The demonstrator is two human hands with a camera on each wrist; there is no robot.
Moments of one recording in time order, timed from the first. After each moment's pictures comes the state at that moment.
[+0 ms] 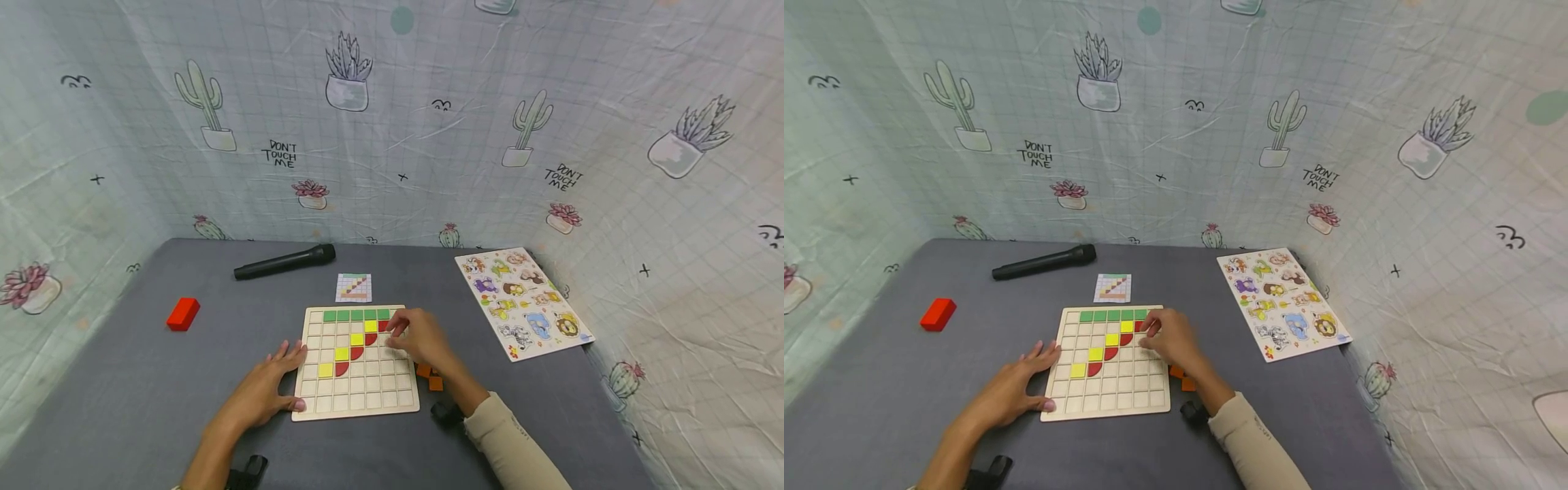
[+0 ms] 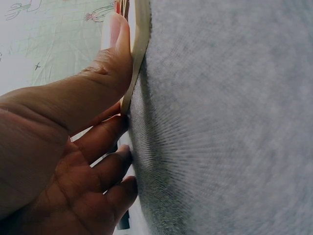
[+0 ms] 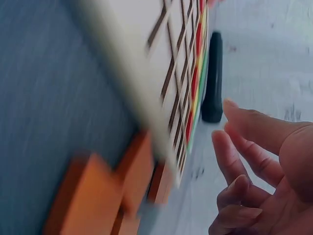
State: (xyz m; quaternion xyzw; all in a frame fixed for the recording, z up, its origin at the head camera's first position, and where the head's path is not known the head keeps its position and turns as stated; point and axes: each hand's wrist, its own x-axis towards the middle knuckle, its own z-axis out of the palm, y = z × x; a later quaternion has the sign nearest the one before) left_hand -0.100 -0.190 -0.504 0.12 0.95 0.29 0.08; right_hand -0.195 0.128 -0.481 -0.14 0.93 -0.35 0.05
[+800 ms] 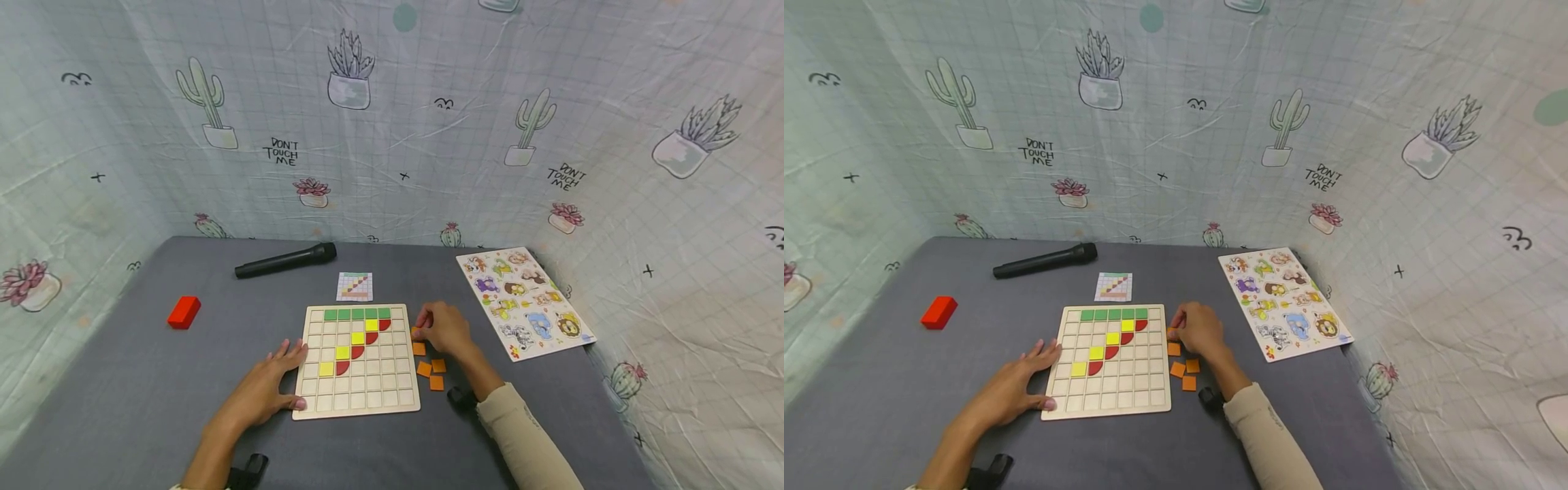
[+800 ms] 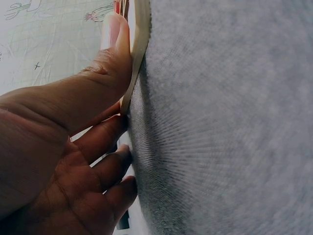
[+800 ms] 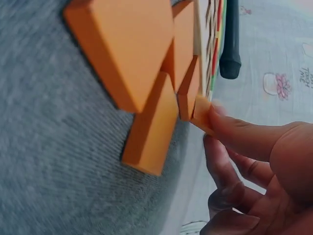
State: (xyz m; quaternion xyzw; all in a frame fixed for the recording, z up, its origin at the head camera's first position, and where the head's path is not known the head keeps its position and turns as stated) left_hand -0.101 -0.189 -0.504 0.11 0.95 0.28 0.09; right_hand -0.221 0.169 -0.488 -0.07 0.96 -0.27 0.04
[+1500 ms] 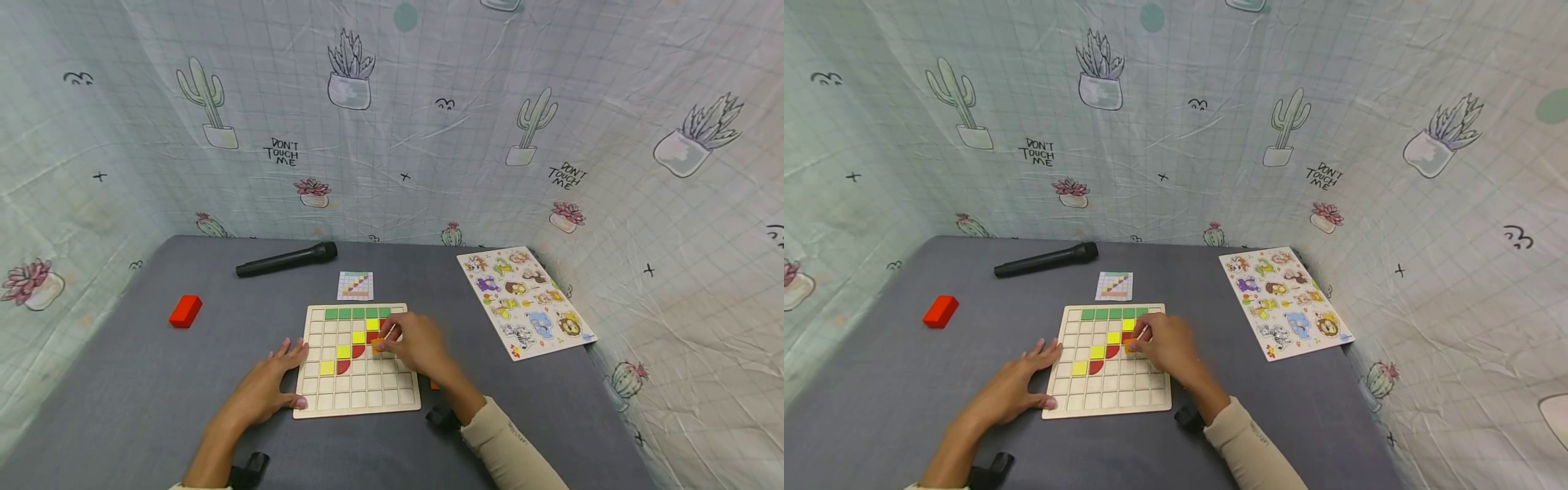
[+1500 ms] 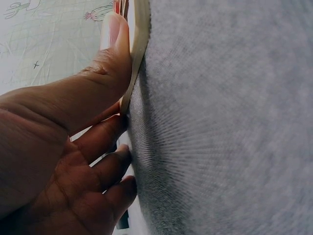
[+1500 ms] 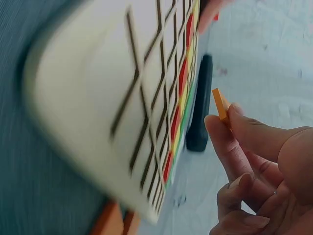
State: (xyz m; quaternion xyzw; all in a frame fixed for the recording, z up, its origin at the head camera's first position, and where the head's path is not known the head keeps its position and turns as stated) left_hand -0.099 -0.188 -0.501 0.12 0.95 0.28 0.07; right_hand -0.178 0.114 -0.470 -0.16 0.94 -0.30 0.03
